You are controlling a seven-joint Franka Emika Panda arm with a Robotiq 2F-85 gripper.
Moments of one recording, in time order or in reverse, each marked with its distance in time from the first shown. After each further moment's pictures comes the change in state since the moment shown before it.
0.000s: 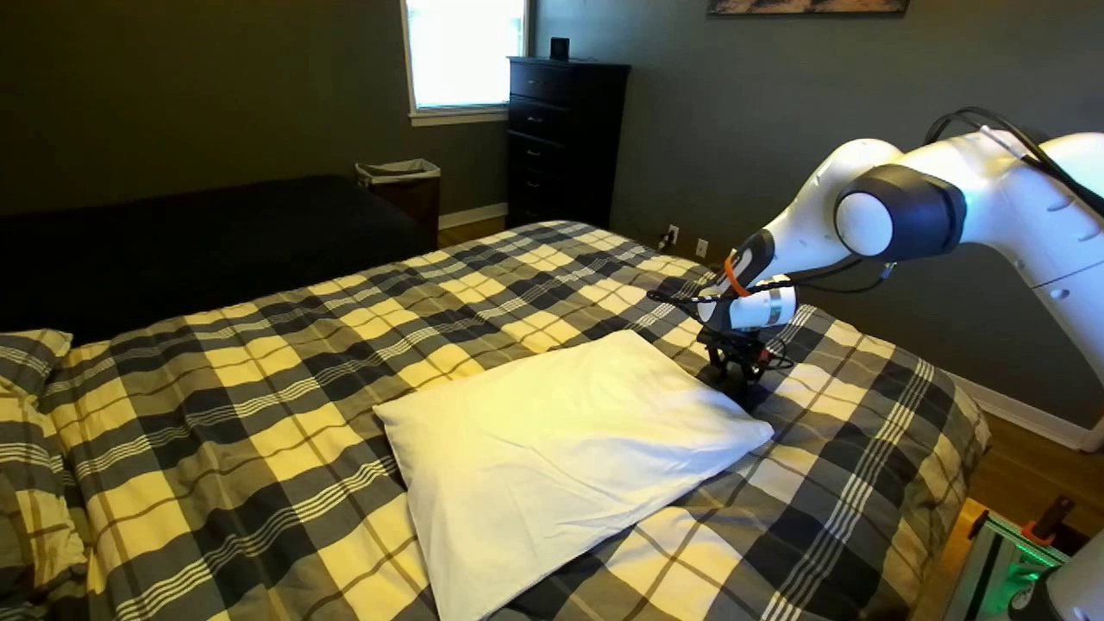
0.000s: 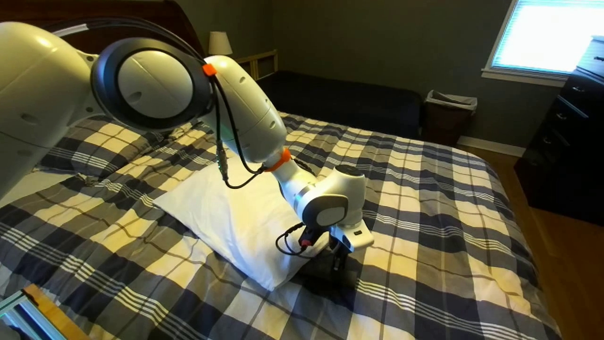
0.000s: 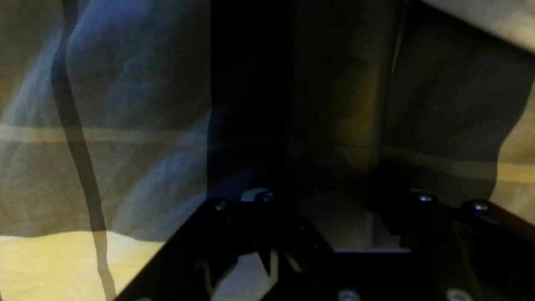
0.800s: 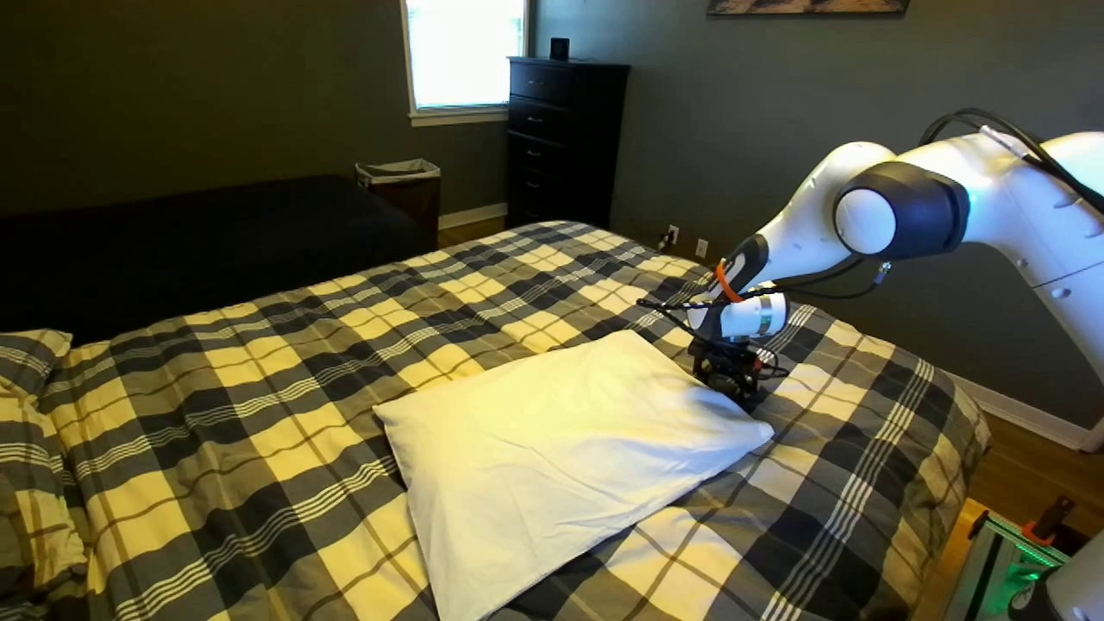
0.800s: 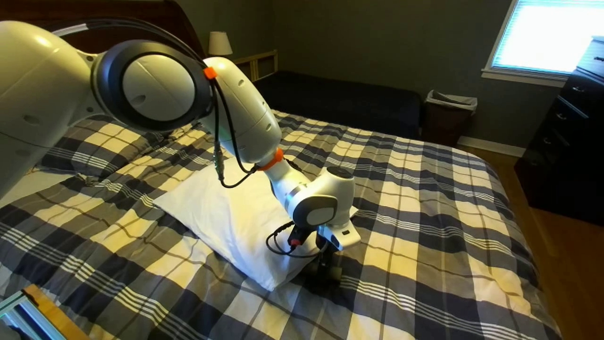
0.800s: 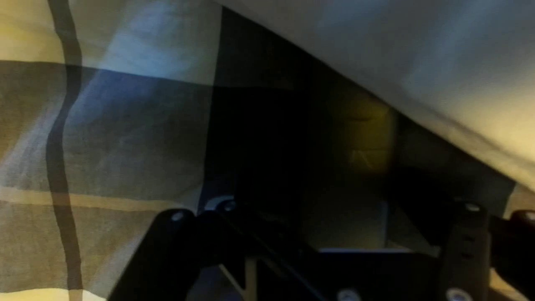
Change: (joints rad) arm -0.001 -0.002 0.062 -0.025 0.004 -0.022 -0.054
